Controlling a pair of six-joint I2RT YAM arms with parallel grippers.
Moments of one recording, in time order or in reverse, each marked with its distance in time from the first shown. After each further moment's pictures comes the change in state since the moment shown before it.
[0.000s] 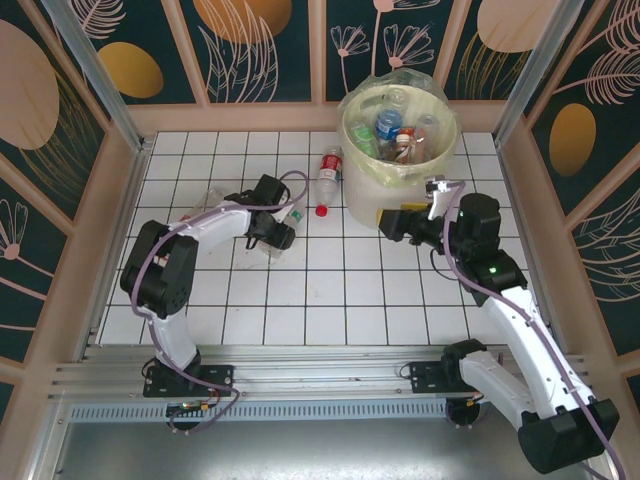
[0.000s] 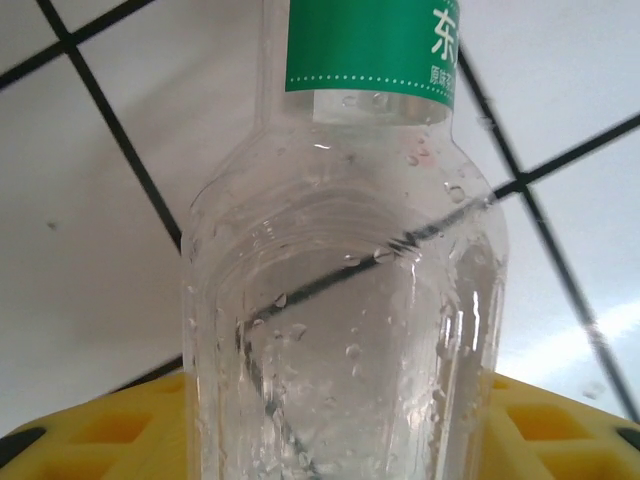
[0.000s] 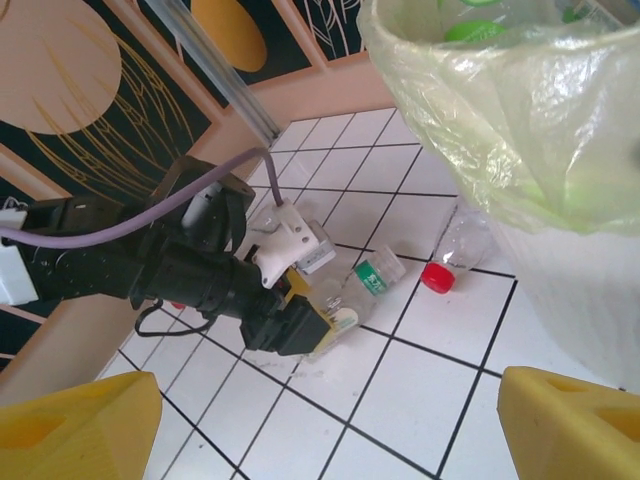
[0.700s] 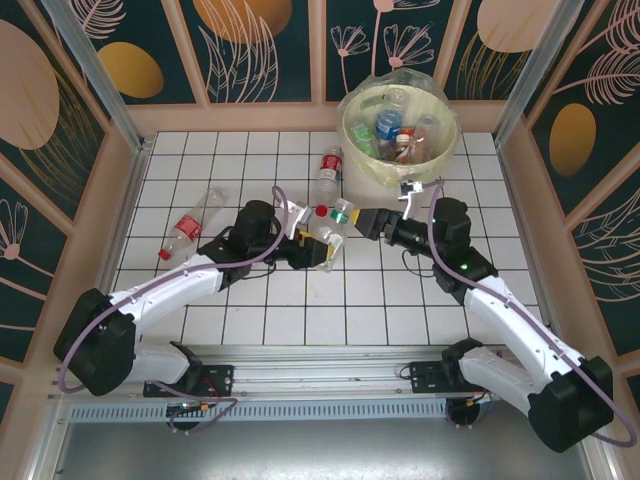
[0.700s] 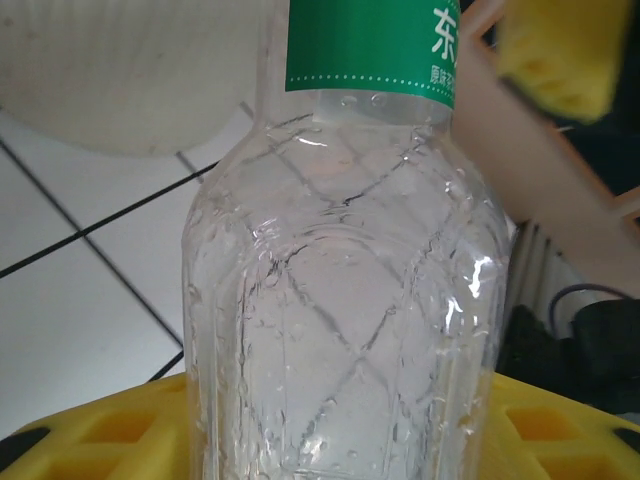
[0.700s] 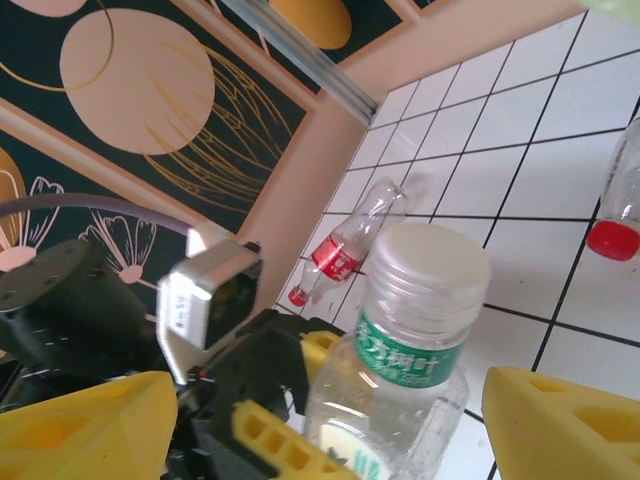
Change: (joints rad) left arm -0.196 -0.488 -0.389 0.592 0.478 -0.394; right arm 0.174 0.132 -0.095 0.329 -0.021 0.314
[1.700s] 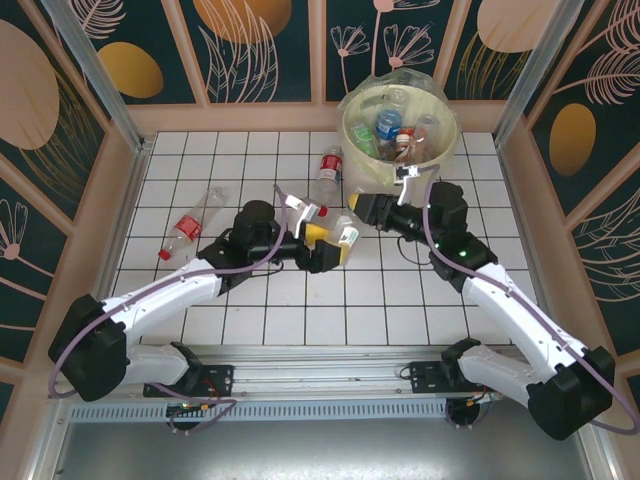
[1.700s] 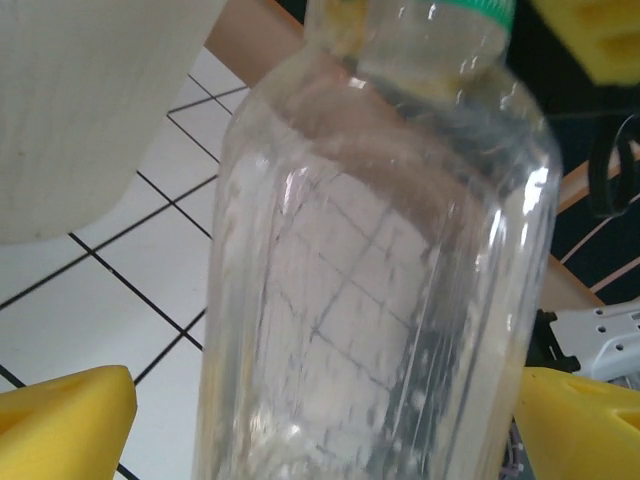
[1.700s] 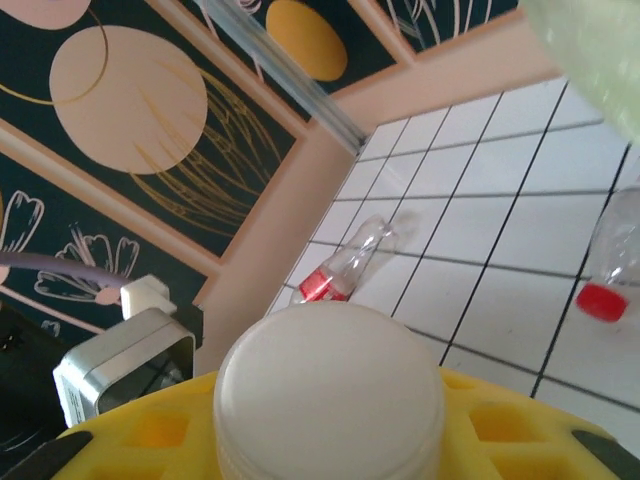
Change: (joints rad) left arm -0.058 -0.045 0.017 0.102 0.035 -0.038; right arm 0.033 0.050 0.183 -0.117 0.118 -0.092
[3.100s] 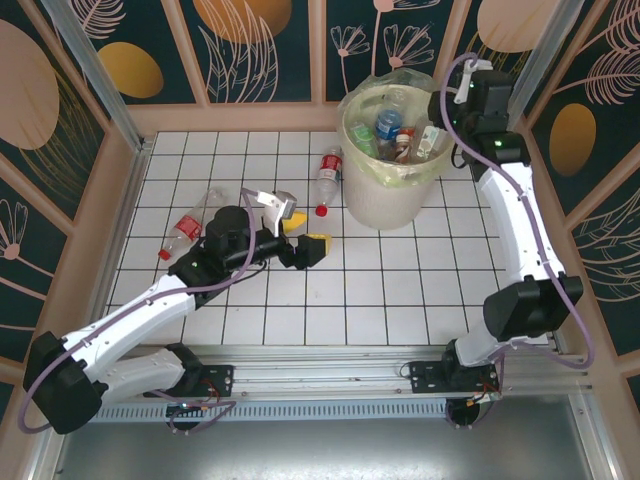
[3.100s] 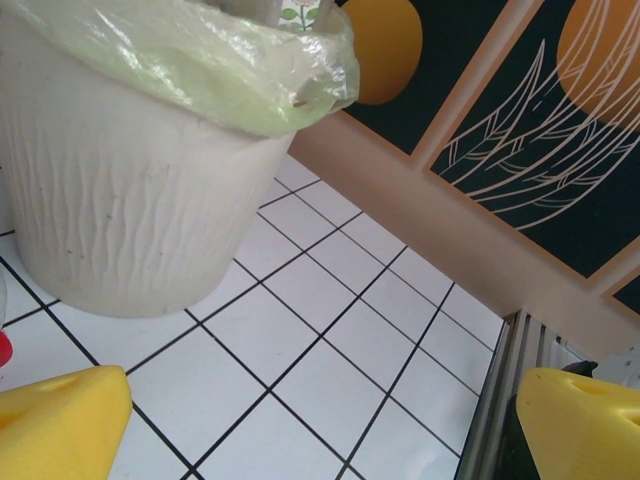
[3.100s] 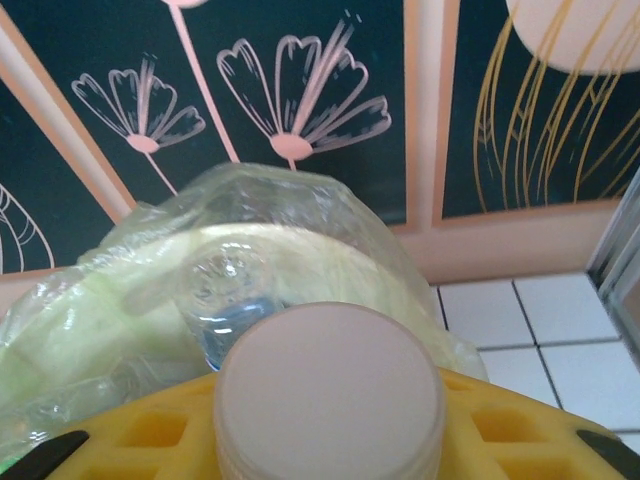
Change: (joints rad) left arm 0.000 -0.200 -0.020 -0.084 -0.217 0.087; right arm -0.388 0.551 0.877 -0.507 0.447 -0.465
